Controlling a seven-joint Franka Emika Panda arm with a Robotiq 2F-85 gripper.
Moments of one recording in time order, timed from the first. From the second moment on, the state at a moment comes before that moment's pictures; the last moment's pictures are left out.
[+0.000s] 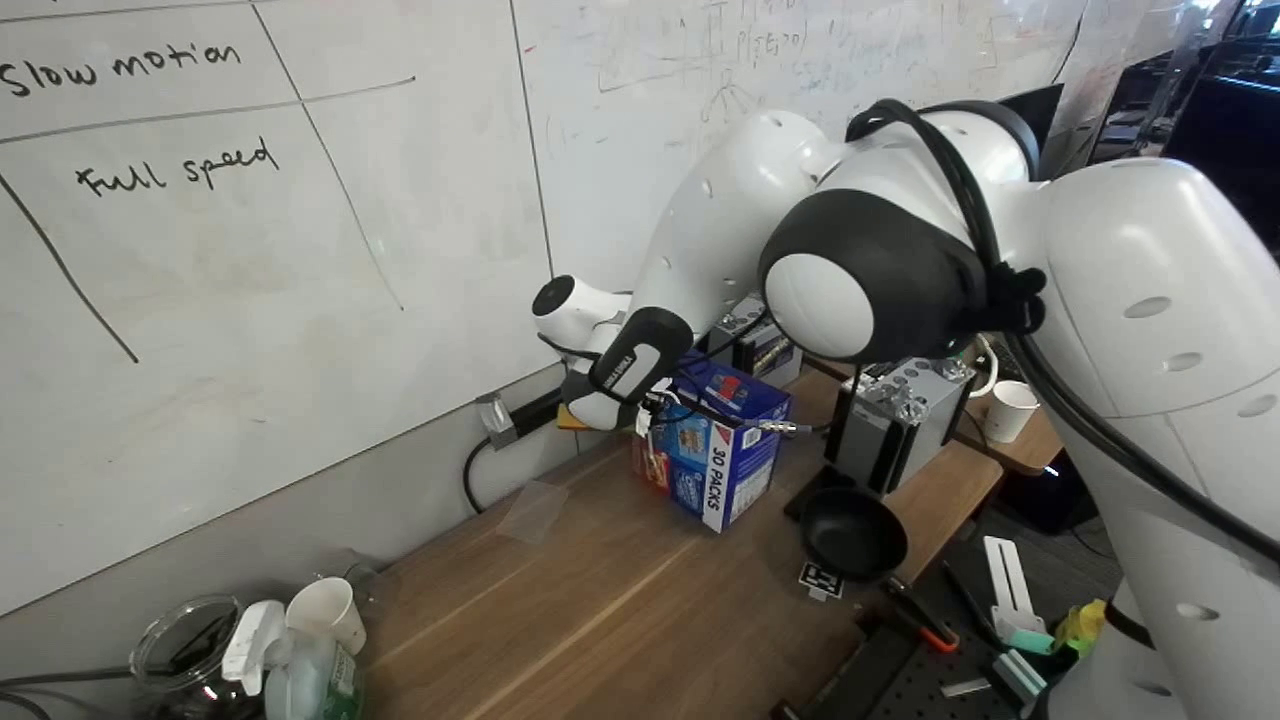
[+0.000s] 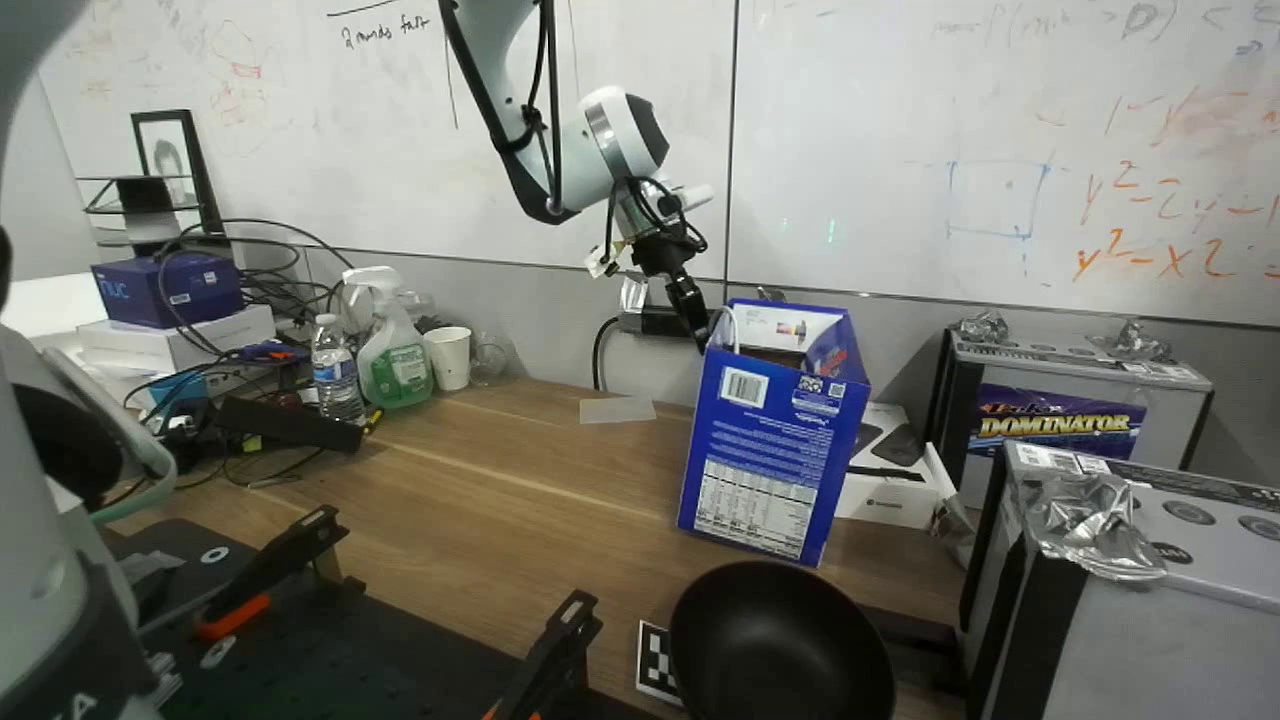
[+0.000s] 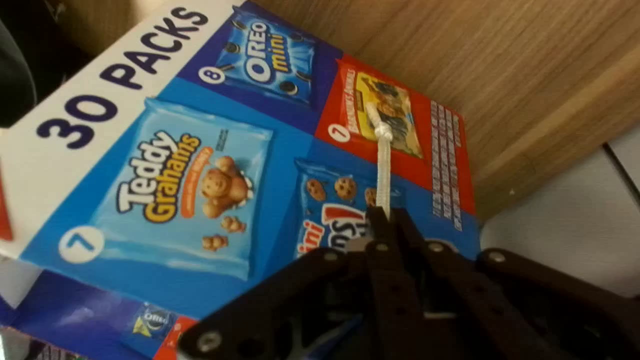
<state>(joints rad) 0.33 0.70 -0.28 -1.74 -0.42 2.38 1.40</state>
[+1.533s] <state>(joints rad) 0.13 0.39 -0.18 -1.97 -0.68 2.27 1.53</state>
